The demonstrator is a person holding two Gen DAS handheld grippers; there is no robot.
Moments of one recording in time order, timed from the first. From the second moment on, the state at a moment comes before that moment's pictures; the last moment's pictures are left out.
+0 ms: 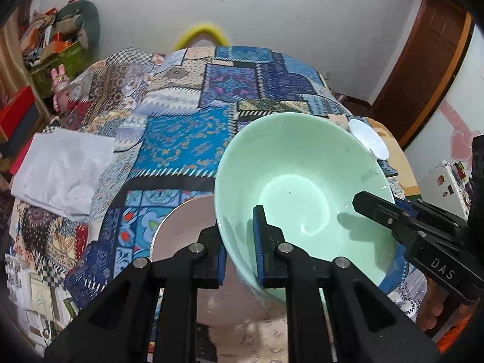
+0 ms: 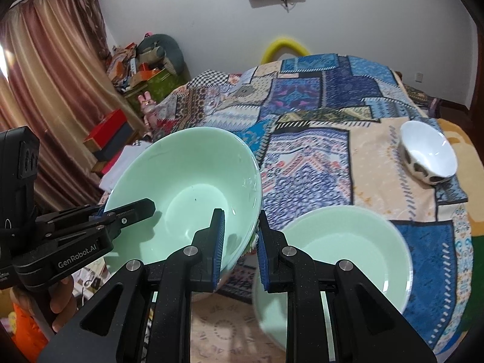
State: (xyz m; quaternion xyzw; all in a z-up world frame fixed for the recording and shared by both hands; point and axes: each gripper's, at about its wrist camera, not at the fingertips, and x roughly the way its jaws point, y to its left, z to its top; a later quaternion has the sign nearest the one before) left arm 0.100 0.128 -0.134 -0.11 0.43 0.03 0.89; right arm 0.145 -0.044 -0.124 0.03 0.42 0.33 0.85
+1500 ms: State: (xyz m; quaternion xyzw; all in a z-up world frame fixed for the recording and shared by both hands) left arm 0.082 0.179 -0.226 -0.12 0.50 0.06 0.85; right arm 0.135 0.004 -0.186 0.00 0.50 0.35 0.79
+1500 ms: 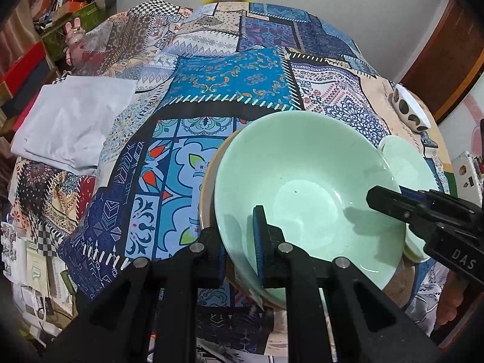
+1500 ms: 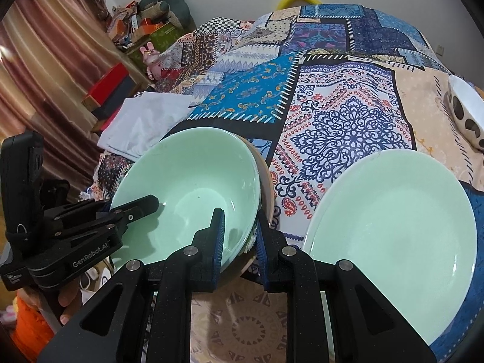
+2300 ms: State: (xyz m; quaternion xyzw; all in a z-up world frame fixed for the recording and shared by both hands) left arm 0.089 0.171 -0.204 -0.09 0.51 0.09 0.85; right arm 0.144 -0.066 -0.158 0.02 0.47 0.32 0.82
